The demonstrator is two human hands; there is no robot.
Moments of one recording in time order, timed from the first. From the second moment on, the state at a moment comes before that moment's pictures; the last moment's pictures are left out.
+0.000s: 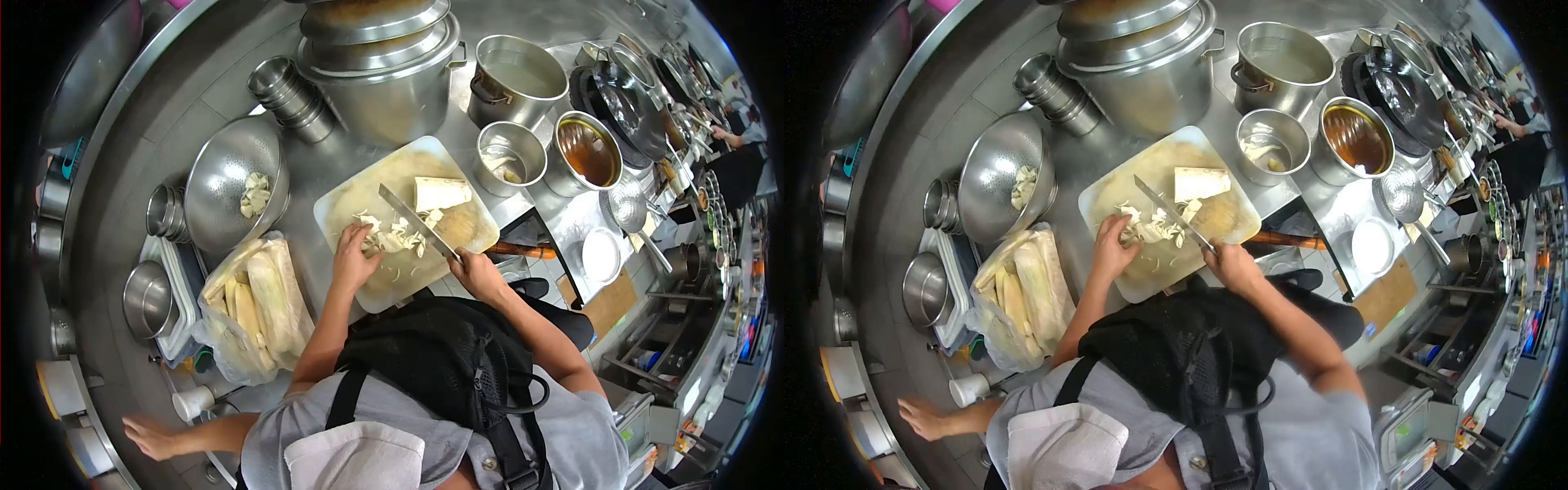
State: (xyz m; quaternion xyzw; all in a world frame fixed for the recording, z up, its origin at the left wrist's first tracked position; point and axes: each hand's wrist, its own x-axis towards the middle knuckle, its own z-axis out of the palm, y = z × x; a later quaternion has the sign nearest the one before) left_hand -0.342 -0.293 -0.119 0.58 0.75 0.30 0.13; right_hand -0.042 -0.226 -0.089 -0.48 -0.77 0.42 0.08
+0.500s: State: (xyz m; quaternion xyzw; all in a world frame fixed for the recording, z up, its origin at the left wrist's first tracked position) left_hand -0.331 -0.288 -0.126 0.54 0.79 0.27 0.08; right_hand -0.001 -0.246 -0.081 -0.50 -0.76 0.41 -0.05
